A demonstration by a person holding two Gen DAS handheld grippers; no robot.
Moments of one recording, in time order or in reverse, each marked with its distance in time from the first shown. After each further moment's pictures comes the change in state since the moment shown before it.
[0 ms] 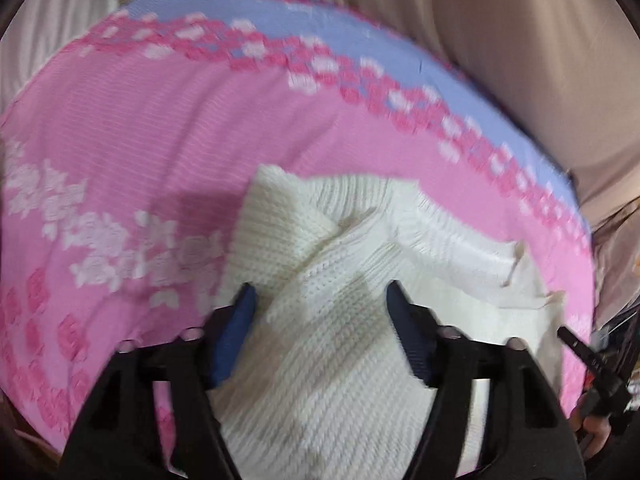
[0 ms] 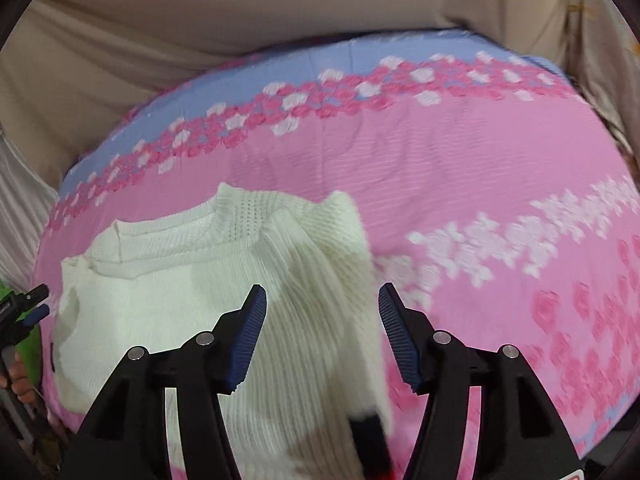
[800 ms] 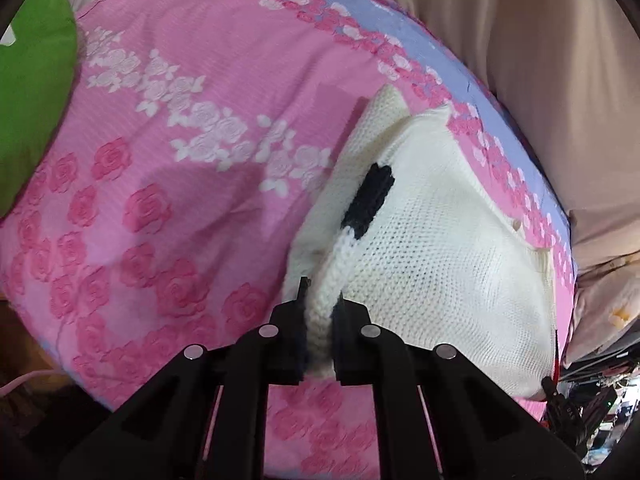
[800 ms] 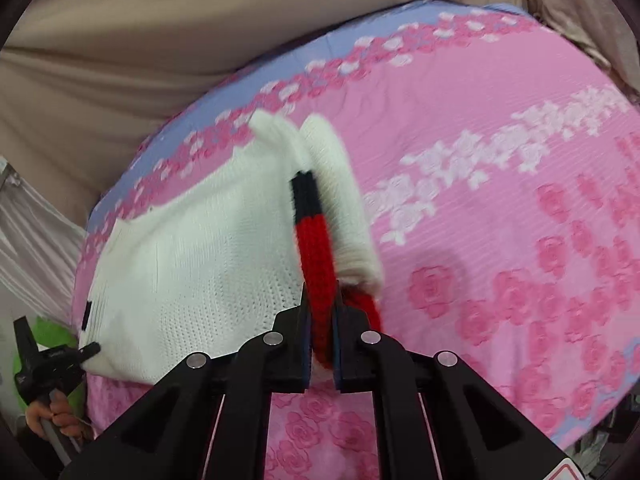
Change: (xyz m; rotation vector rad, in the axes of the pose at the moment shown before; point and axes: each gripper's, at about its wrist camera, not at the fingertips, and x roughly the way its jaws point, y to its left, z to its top) left arm -0.064 0.076 -0.079 -0.253 0.020 -0.040; right arm -0.052 -0.023 -0.065 0.205 -0.055 0.118
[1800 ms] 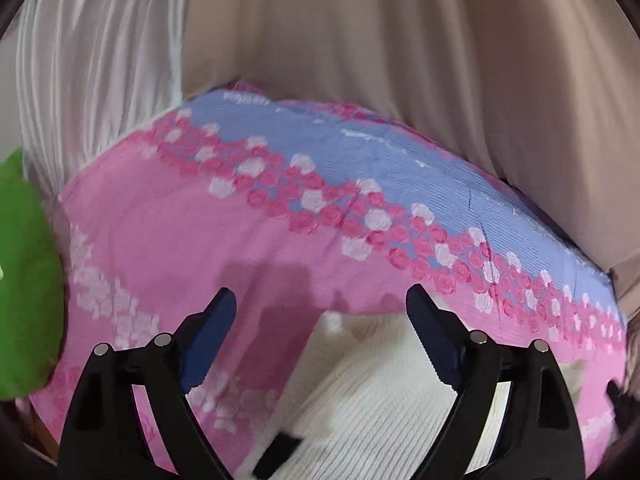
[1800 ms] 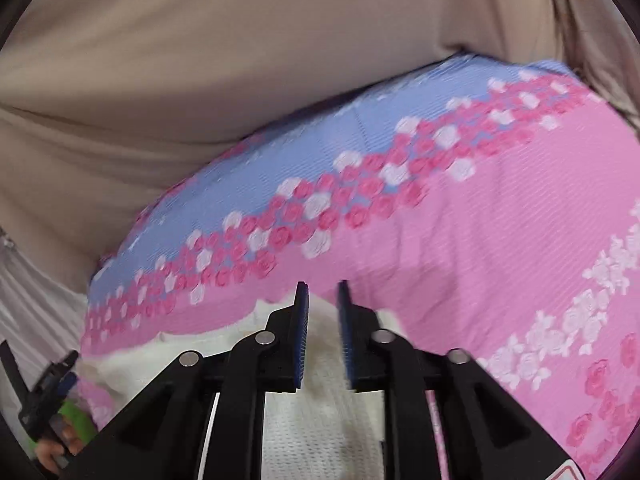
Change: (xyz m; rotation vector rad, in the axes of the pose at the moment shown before) left arm 0.004 -0.103 0.135 0.117 -0.381 0.167; right arm 0.058 0.053 0.150 0.010 -0.133 0.003
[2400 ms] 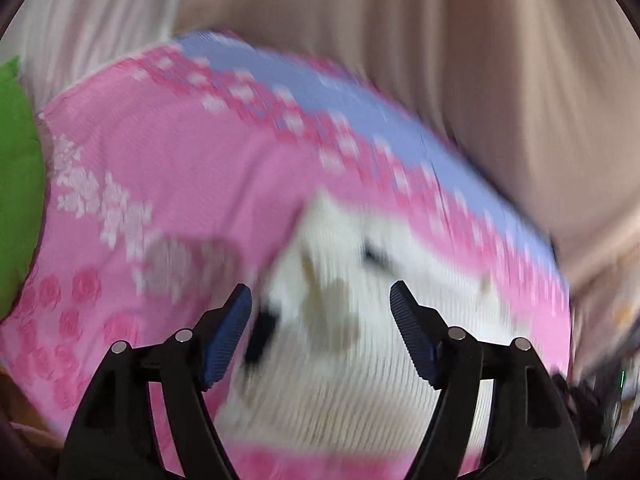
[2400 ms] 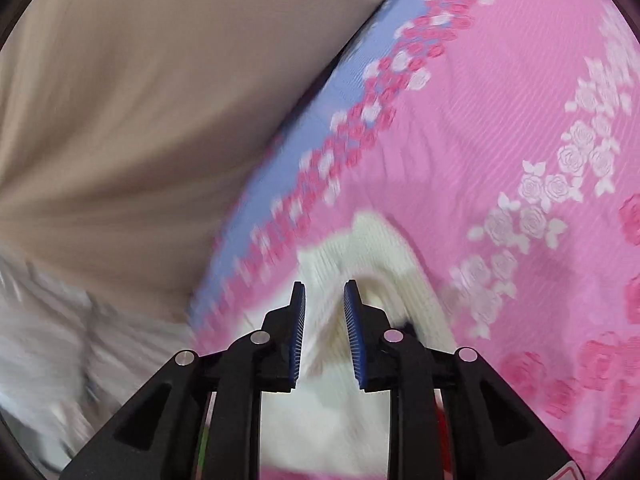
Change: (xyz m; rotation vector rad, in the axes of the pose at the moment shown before) left arm -0.047 0.042 -0.098 0.024 0.145 -0.238; right arm -0.048 -0.075 -0.080 0.279 0.099 0.319
